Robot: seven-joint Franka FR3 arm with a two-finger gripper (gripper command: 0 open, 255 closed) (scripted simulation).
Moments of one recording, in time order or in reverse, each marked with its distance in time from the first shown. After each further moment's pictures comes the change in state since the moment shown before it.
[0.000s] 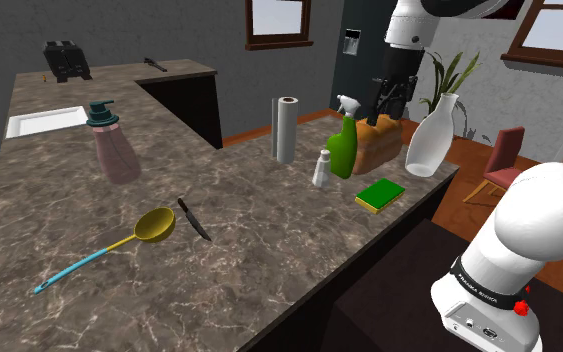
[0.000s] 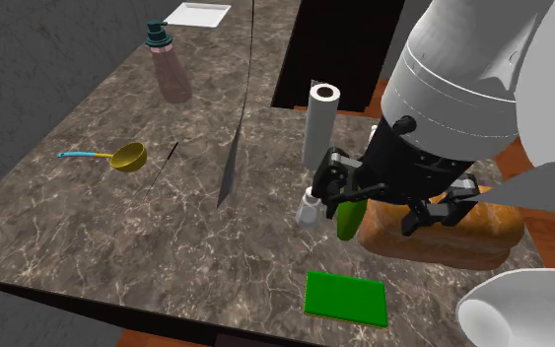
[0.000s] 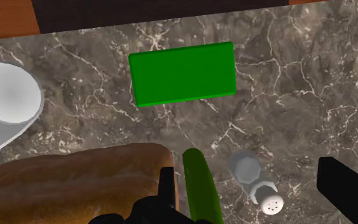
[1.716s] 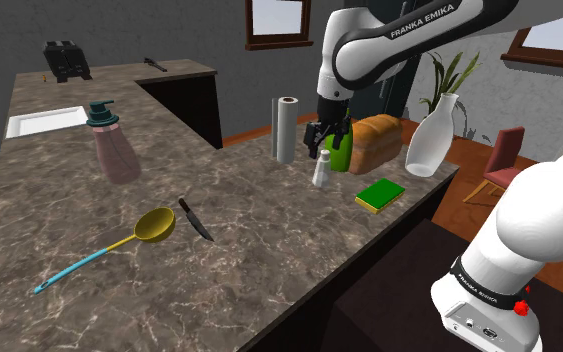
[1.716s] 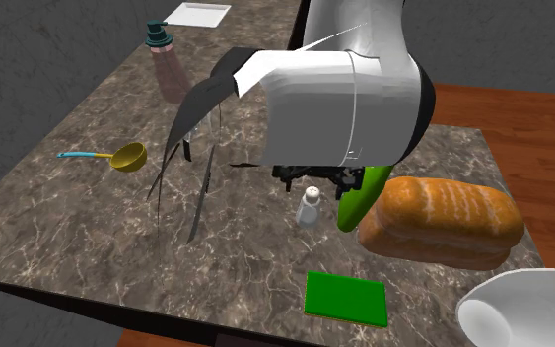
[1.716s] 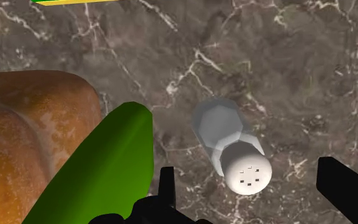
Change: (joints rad) arm 0.035 0.435 0.120 0.036 -0.001 0.411 0.090
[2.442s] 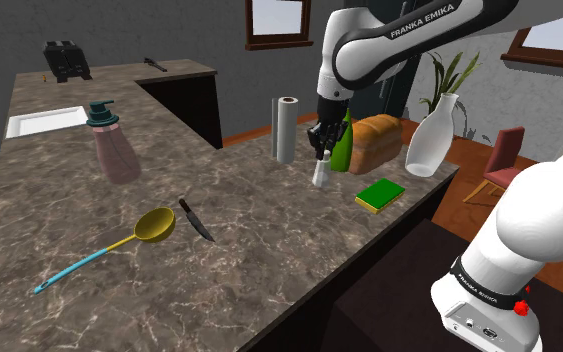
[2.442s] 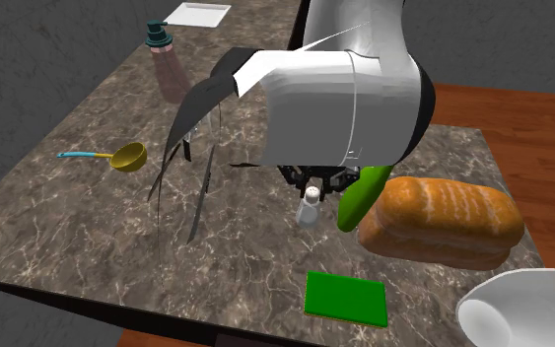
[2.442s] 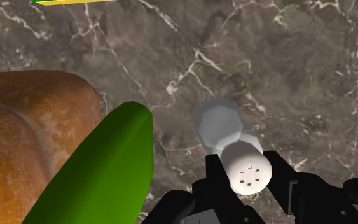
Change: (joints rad) arm 0.000 0.000 0.000 0.000 0.000 0.000 0.000
